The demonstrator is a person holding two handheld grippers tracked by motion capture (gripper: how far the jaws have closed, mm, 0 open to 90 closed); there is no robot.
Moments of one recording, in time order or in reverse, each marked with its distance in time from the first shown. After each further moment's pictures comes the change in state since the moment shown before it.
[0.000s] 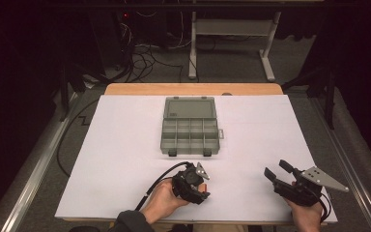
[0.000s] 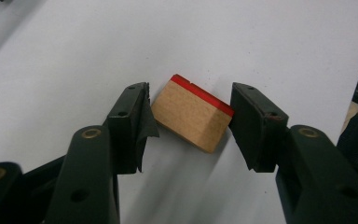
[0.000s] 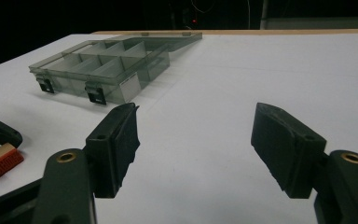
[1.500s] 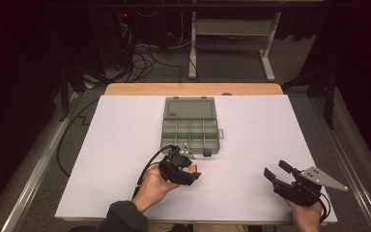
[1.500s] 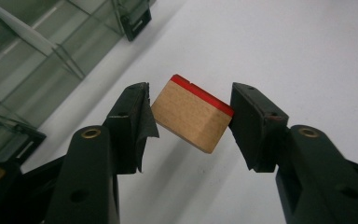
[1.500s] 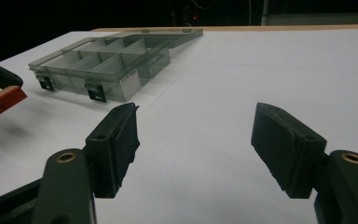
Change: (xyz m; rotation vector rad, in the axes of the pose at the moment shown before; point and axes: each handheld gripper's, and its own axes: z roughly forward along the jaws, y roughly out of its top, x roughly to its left) left arm 0.035 0.001 -0.039 -0.113 0.071 -0.102; right arm 0.000 -0.001 0.001 0.012 0.002 0.003
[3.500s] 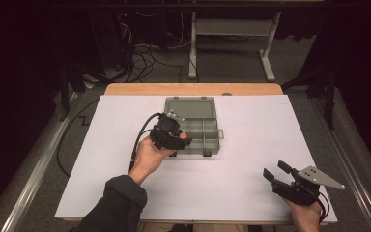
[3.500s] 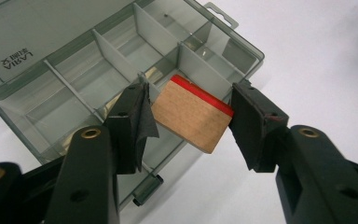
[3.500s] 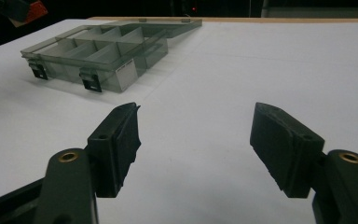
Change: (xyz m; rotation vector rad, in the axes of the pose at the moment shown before) left arm 0.067 0.040 -0.030 -0.090 0.086 -0.156; right arm 0.000 -0.001 0.003 0.036 -0.009 -0.021
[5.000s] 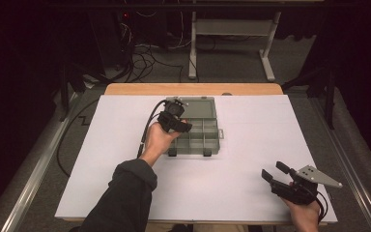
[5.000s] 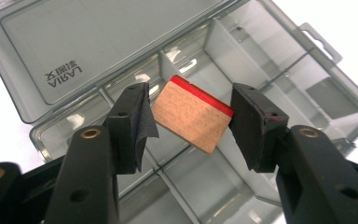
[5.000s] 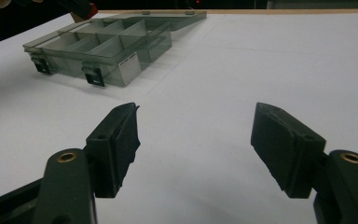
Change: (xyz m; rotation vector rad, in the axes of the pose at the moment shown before) left arm 0.042 0.035 0.050 0.082 0.111 -0.110; right arm 0.000 -0.001 0.004 0.027 0.017 0.006
